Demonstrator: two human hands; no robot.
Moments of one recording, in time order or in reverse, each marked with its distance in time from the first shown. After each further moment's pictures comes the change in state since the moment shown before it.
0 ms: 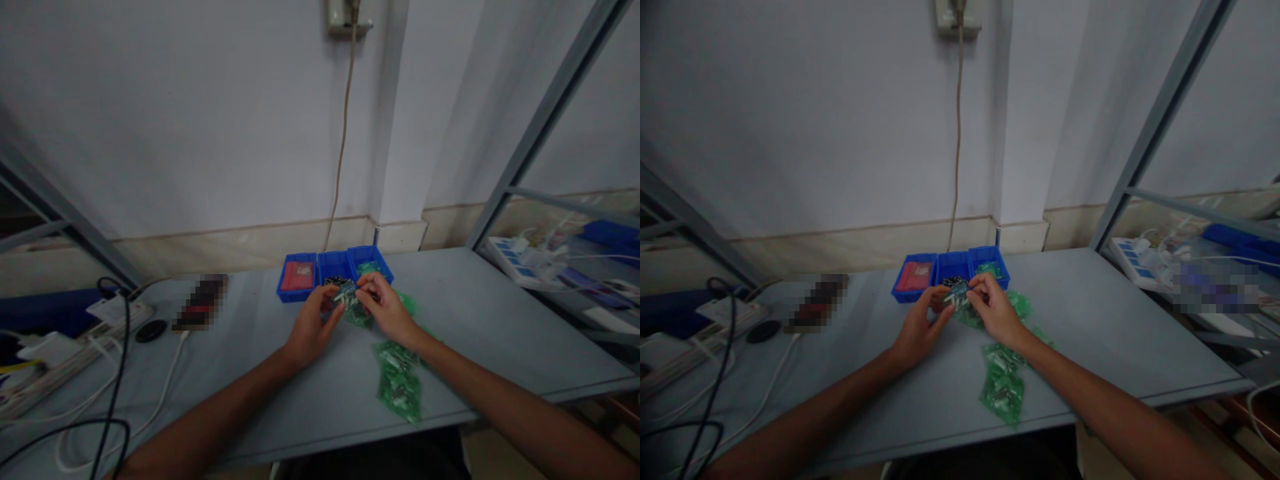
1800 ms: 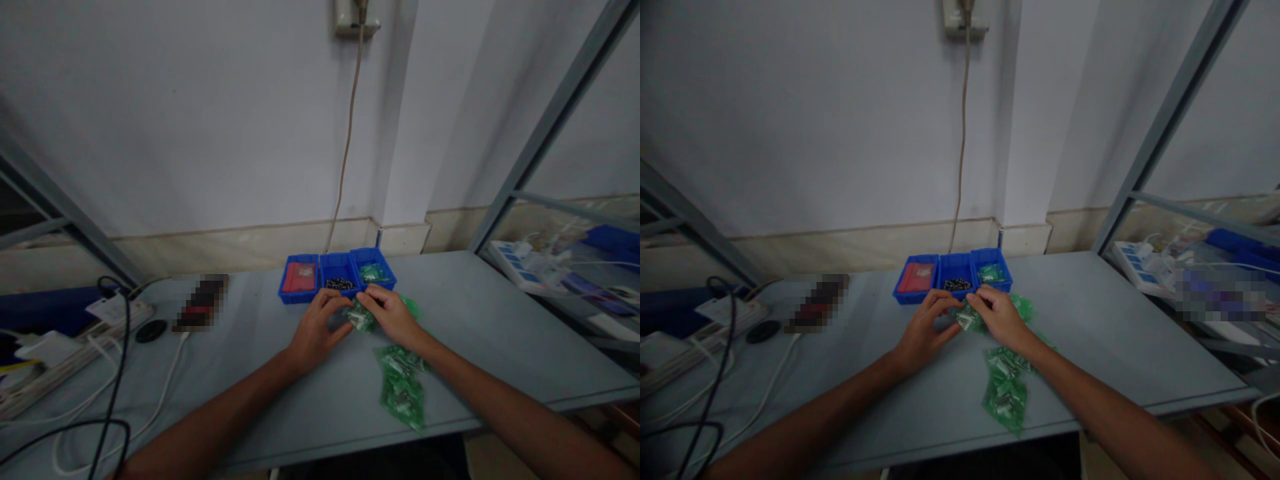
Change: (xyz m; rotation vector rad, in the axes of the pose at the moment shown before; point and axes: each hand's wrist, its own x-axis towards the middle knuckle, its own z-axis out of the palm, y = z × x) left_hand -0.001 -0.001 -0.003 0.024 -0.109 0.151; right_hand 0.002 -0.005 -0.006 -0.245 -0.044 -0.070
